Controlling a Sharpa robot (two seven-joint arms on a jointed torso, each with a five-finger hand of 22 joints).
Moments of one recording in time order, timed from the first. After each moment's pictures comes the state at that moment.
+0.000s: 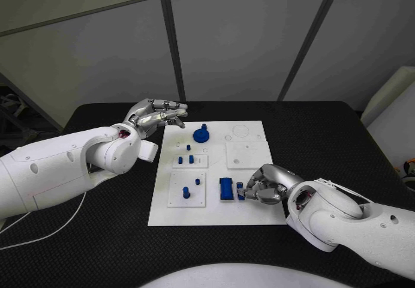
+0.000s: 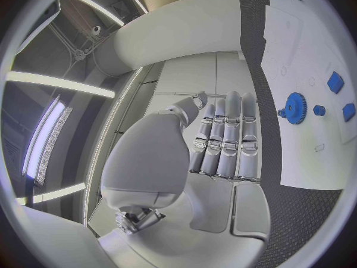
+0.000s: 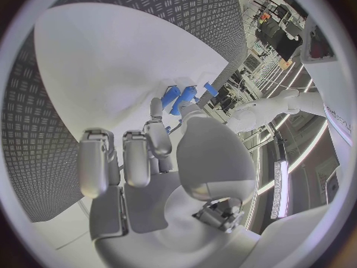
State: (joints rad) left arm 1.15 -0.91 0.02 1.49 -0.09 -0.23 0.33; left_hand 1.36 -0.14 0.45 -0.05 0.13 1.01 0.19 0.14 0.07 1.07 0.13 0.31 0.08 1.01 0.06 0.82 0.31 0.19 0.88 0.16 0.46 0.86; right arm 0.93 -0.92 0.00 1.87 -1.43 -0.40 -0.53; right_hand 1.16 -0.08 -0.01 0.28 0.47 1.08 0.06 0.29 0.52 1.40 -0.02 1.19 1.30 1.46 -0.07 1.45 1.31 0.04 1.47 0.05 1.49 1.31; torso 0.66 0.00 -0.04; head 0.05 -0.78
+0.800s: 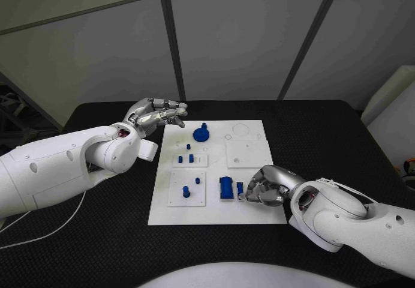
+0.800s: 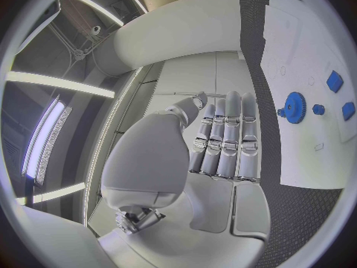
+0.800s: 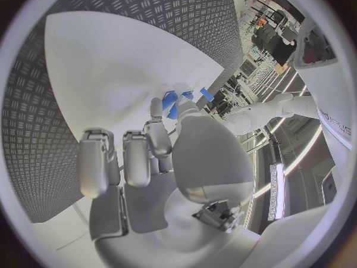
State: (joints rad) left arm 1.15 -0.91 0.02 1.49 -0.09 -0.23 0.33; left_hand 1.36 -0.14 0.45 -0.05 0.13 1.01 0.19 0.14 0.07 1.07 0.13 0.31 0.08 1.01 0.06 0.82 0.31 0.19 0.88 0.16 0.46 0.86; right arm 0.93 -0.95 0.00 1.88 -1.43 -0.36 -0.48; right_hand 1.24 -0.07 -0.05 0.26 0.33 1.08 0.06 0.29 0.52 1.40 -0.02 1.19 1.31 1.46 -0.07 1.45 1.31 0.04 1.47 0.05 1.49 1.31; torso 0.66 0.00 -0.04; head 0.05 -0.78
